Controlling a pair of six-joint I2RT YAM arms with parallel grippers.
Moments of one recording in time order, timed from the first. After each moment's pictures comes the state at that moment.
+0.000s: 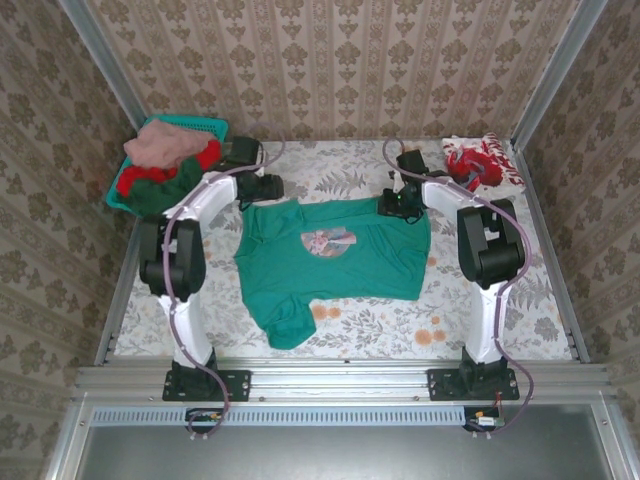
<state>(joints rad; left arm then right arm) -0.29 2.00 1.58 -0.59 0.12 -0.26 0.19 2.09 1.51 -0.54 -0.22 0.33</state>
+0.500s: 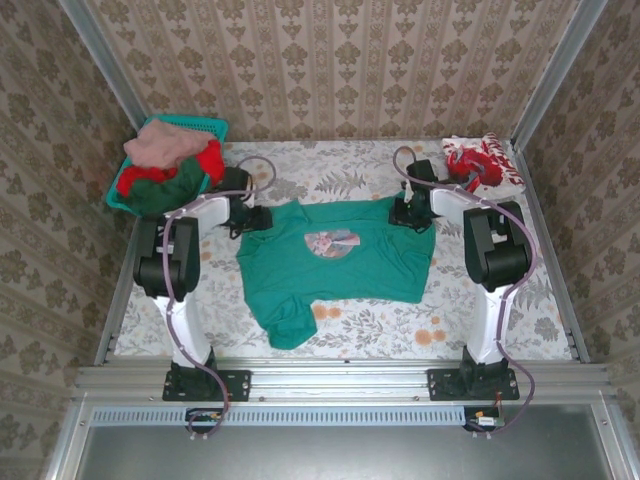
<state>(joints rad) -0.21 1.95 1.27 -0.46 0.17 -0.23 0.14 2.04 1.38 -0.52 -0.18 0.34</state>
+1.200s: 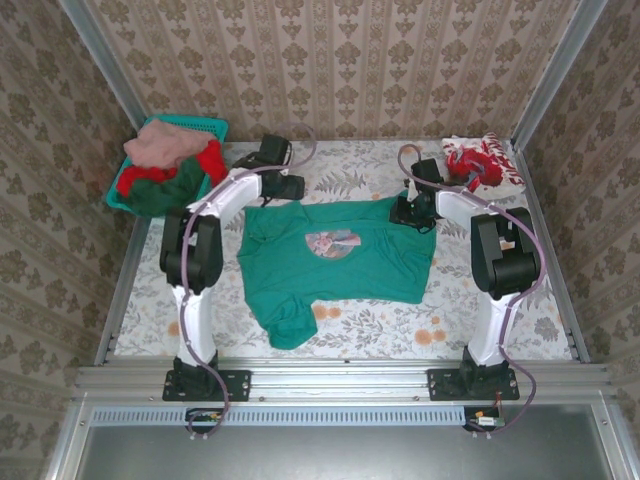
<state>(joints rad) -0.41 2.11 1.72 -0.61 -0.03 -0.17 0.14 1.96 1.33 -0.50 -0.21 0.35</state>
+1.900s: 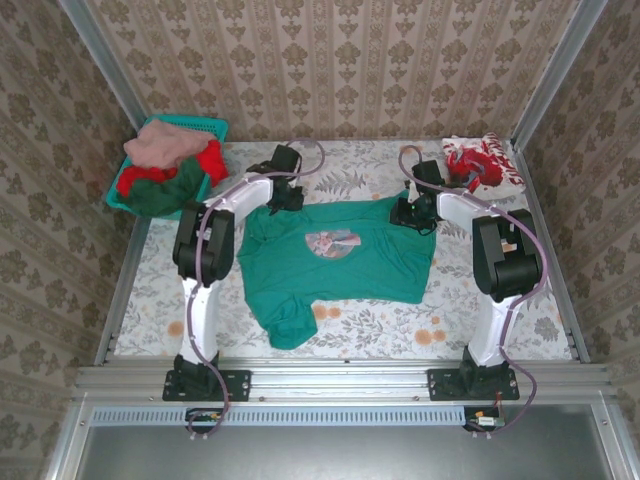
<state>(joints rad) -0.44 2.17 1.72 -0.64 -0.04 -0.20 0.14 1.93 1.30 -0.49 -0.22 0.35</state>
